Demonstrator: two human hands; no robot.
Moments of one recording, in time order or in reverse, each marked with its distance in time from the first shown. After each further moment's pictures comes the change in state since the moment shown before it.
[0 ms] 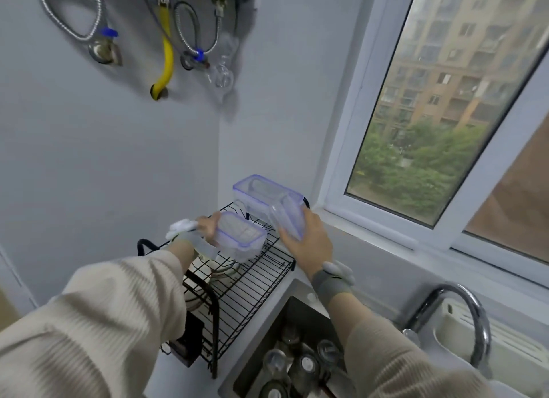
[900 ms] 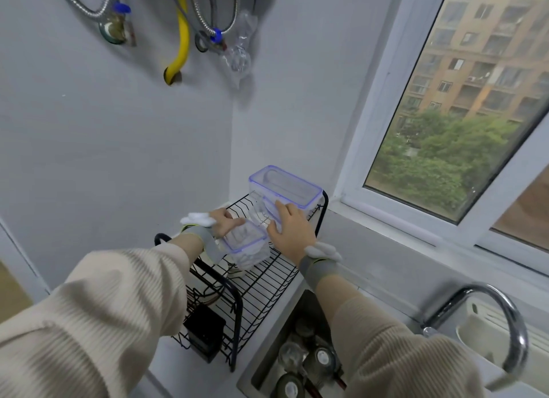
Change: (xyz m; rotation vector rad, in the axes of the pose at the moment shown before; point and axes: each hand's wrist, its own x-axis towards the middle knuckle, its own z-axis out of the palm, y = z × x) left_hand 0.013 -0.007 -0.016 0.444 -0.062 0.078; right_hand 0.017 -0.044 0.063 -0.259 -0.197 -0.249
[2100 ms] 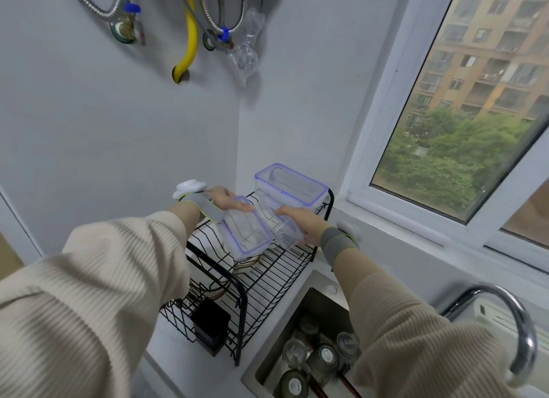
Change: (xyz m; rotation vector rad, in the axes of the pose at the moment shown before) left_hand 0.017 0.015 -0.046 -0.091 -0.088 0.021; right_hand 0.028 0.009 -0.026 0.886 -0.536 0.677
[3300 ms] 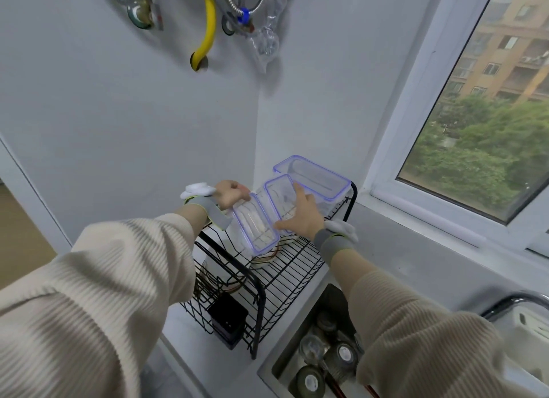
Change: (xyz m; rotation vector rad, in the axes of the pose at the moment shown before) left_hand 0.011 -0.024 0.004 -0.181 0.131 0.047; right_hand 0.024 0.002 0.036 -0.637 0.209 -0.364
